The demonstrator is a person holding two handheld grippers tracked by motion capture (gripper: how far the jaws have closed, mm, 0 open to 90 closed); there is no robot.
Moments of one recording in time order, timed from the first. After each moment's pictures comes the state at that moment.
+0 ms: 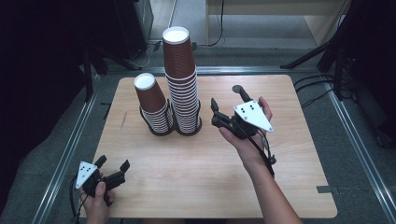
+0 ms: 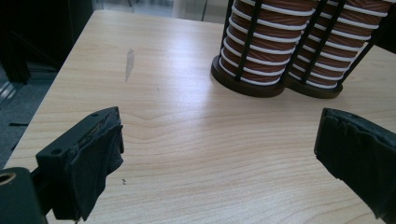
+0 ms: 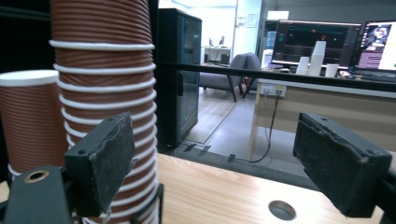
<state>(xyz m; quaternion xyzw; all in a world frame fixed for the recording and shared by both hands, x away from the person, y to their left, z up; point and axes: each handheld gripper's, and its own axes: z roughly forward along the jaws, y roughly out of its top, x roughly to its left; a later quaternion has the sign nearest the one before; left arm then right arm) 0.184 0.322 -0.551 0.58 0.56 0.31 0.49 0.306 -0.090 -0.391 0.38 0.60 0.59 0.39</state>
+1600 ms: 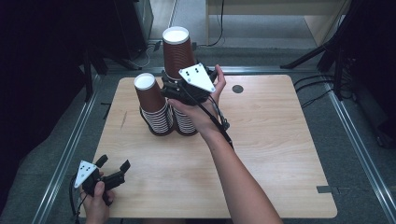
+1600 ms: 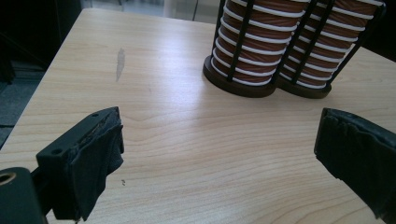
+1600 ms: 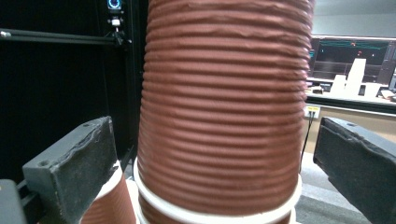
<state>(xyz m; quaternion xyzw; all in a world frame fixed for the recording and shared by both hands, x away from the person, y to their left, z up) 0.186 0.324 -0.551 0.59 0.55 0.30 0.51 0.360 0.028 -0.341 0.36 0.60 0.61 0.38</state>
